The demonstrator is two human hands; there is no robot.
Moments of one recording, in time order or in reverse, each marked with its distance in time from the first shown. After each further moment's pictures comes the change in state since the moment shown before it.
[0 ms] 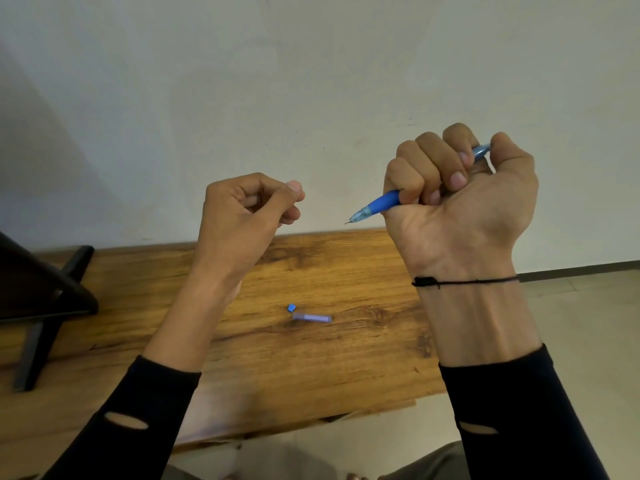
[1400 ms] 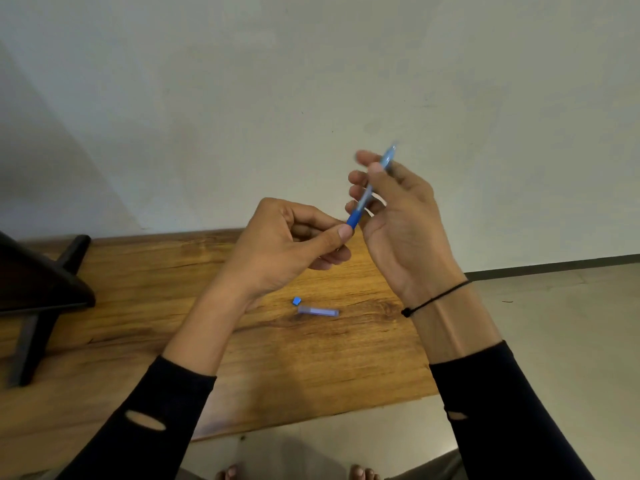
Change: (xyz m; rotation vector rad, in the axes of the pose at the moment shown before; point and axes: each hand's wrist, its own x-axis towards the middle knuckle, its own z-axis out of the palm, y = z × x) left_hand -0.007 -0.026 0.015 -0.019 -0.410 -0.164; right_hand 0.035 0.036 -0.078 -0.876 0.077 0.023
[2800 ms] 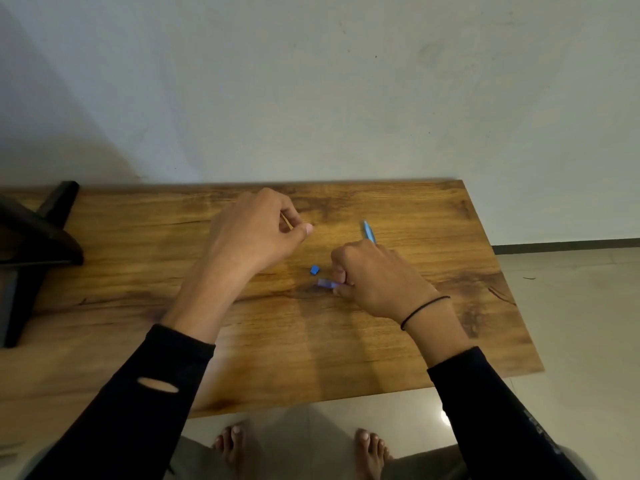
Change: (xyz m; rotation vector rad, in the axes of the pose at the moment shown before) left_hand 0.015 -0.074 -0.040 0.947 0.132 -0.205; right_hand 0.010 0.127 -0.045 -1.760 -0.736 -0.090
